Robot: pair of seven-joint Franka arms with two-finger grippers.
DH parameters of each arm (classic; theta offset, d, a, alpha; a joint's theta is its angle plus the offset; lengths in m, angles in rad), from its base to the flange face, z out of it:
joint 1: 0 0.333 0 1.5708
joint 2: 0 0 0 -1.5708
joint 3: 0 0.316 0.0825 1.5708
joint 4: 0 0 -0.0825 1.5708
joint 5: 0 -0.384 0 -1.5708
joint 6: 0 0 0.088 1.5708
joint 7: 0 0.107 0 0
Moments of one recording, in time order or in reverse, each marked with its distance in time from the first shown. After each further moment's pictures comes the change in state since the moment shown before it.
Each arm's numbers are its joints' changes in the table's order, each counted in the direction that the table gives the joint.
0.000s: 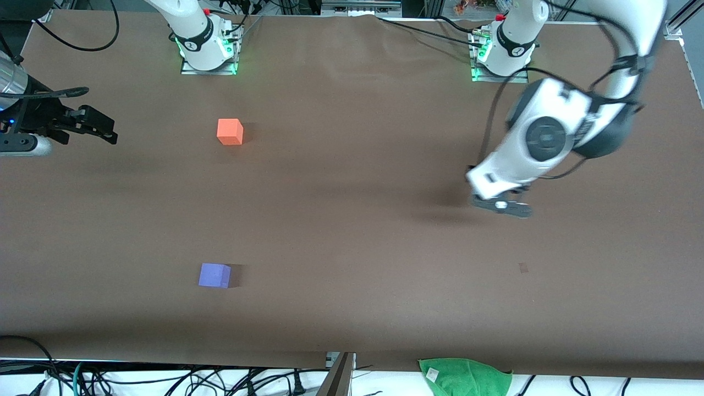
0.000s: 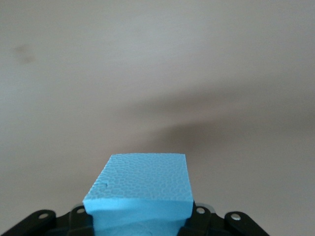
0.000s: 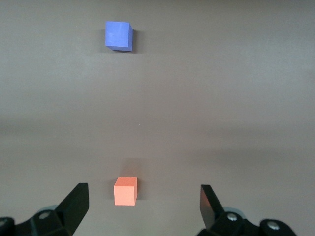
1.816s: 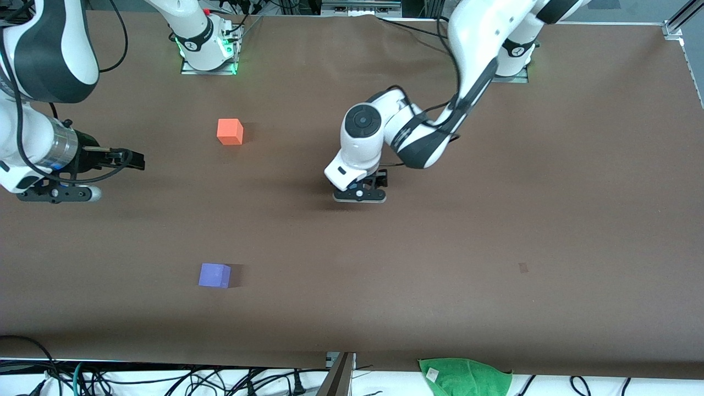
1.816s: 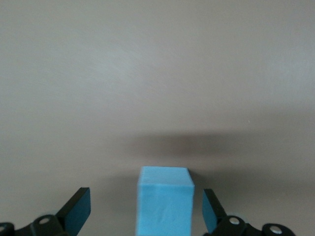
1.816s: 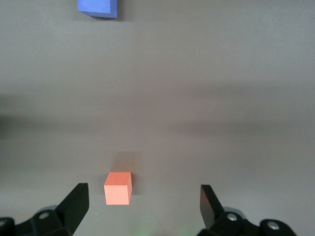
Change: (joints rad) left arm -0.555 -0.272 0.229 0.308 -0.006 0.178 -0.543; right arm -0.006 -0.177 0.006 -0.001 -0.002 0.004 0.001
